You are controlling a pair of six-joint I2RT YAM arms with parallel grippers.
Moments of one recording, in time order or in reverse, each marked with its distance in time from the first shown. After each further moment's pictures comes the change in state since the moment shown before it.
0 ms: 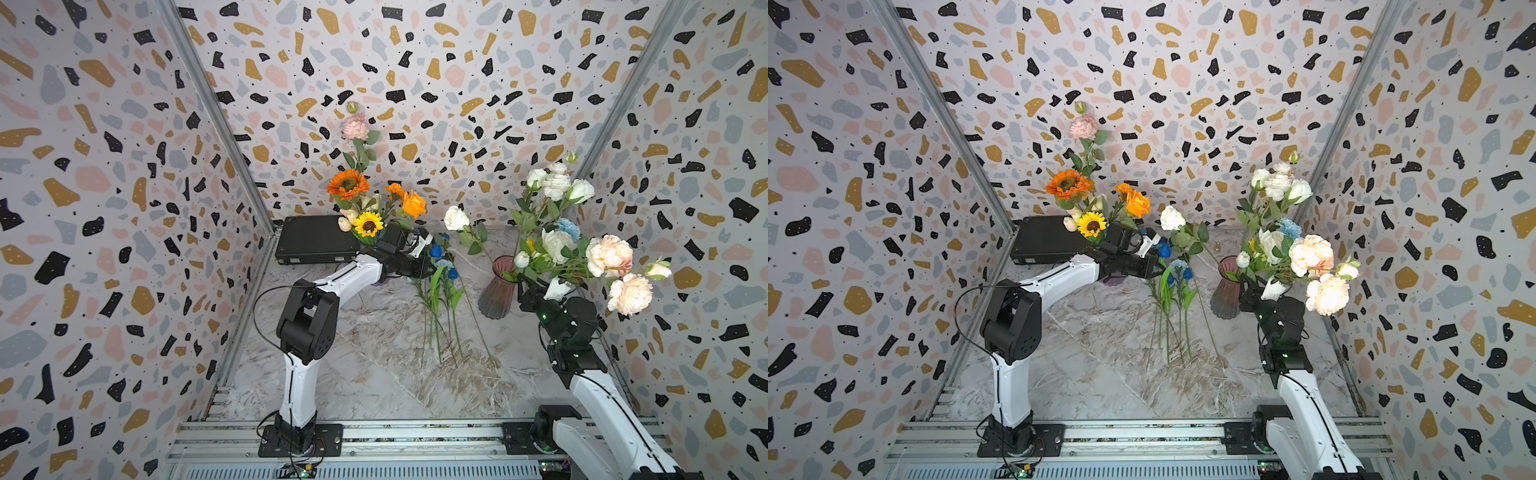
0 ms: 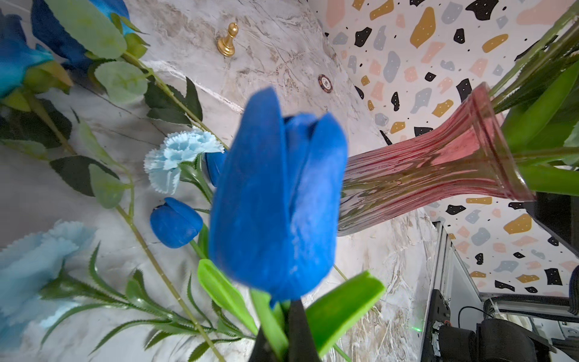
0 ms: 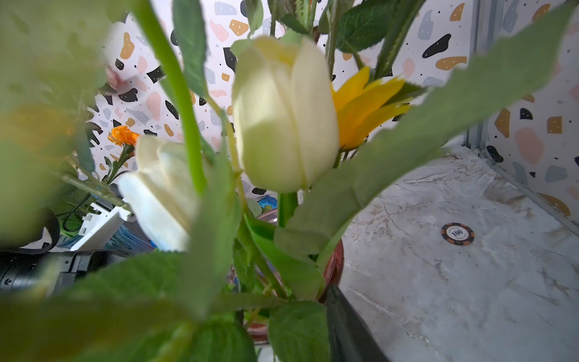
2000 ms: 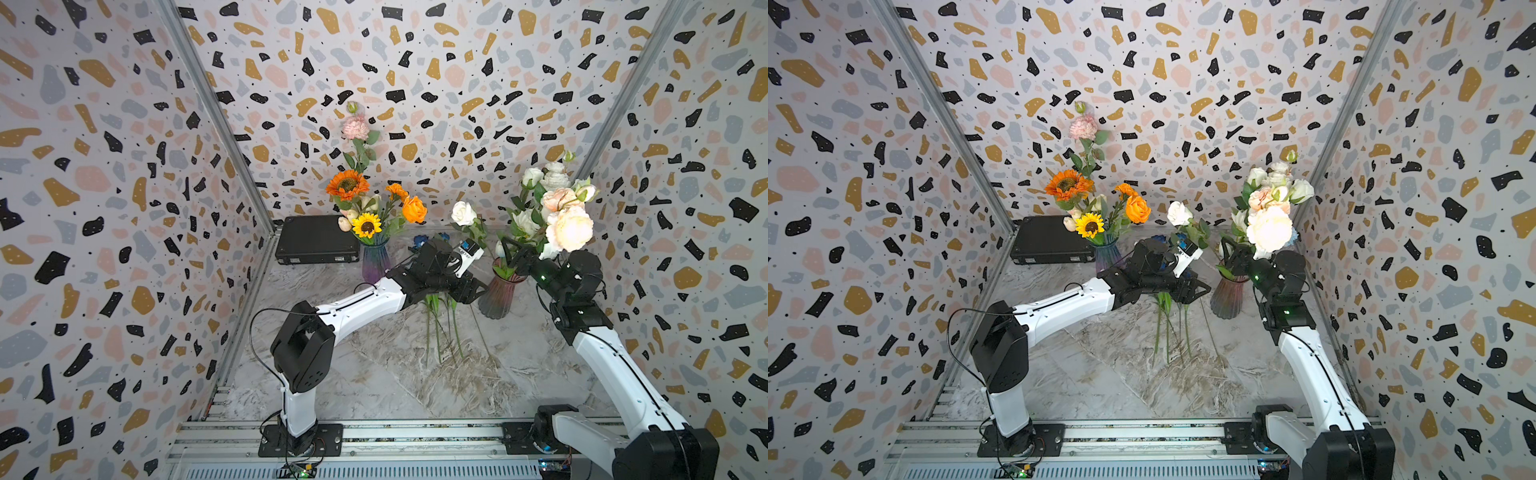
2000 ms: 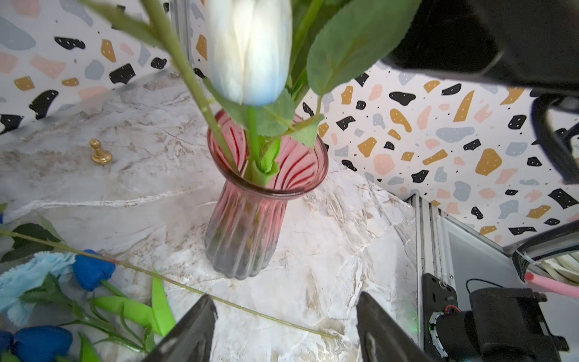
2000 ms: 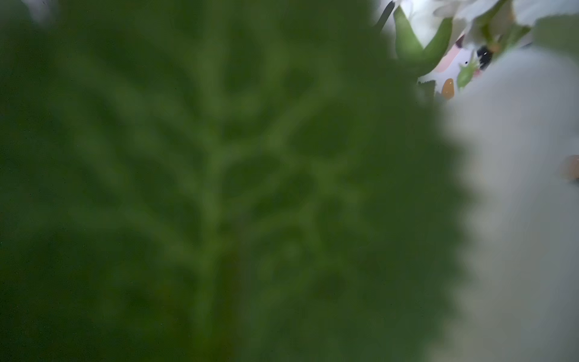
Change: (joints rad) left arm -0.333 -0.177 -0.084 0.222 -0.216 0.119; right arm 0.057 0.282 0.438 -0.105 -0.180 0.008
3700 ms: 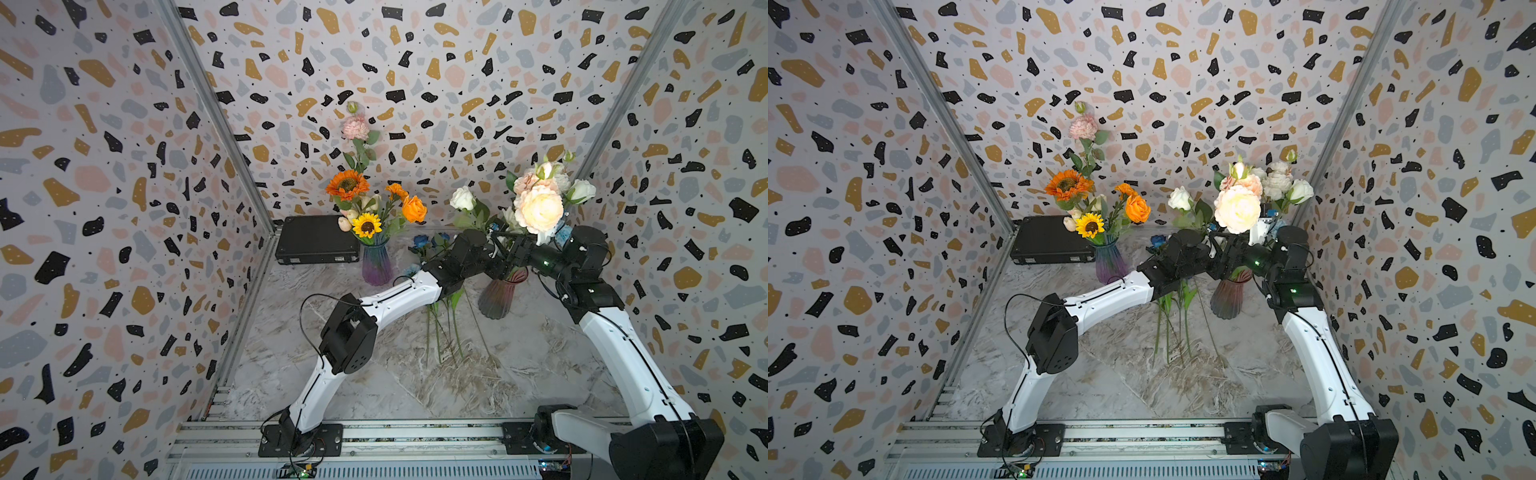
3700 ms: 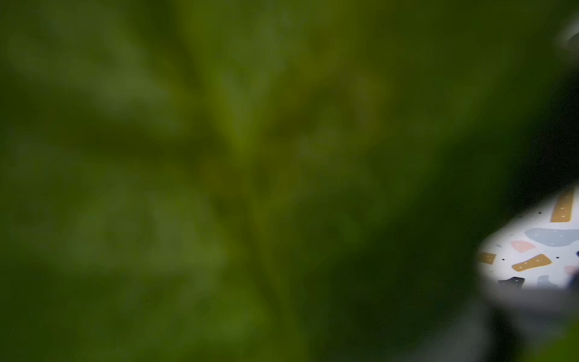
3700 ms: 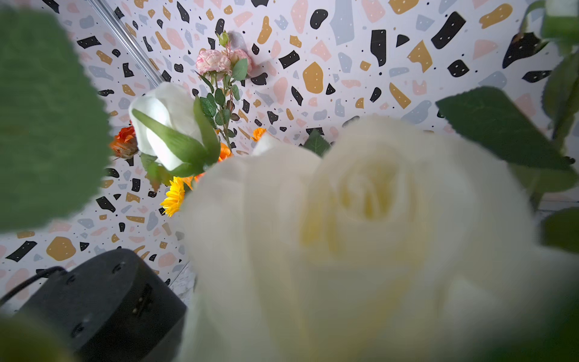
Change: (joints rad) left arm -0.085 0.348 0.456 0.124 -0.285 0.019; right arm 0.011 0.056 0.247 -0.322 -0.245 -0.009
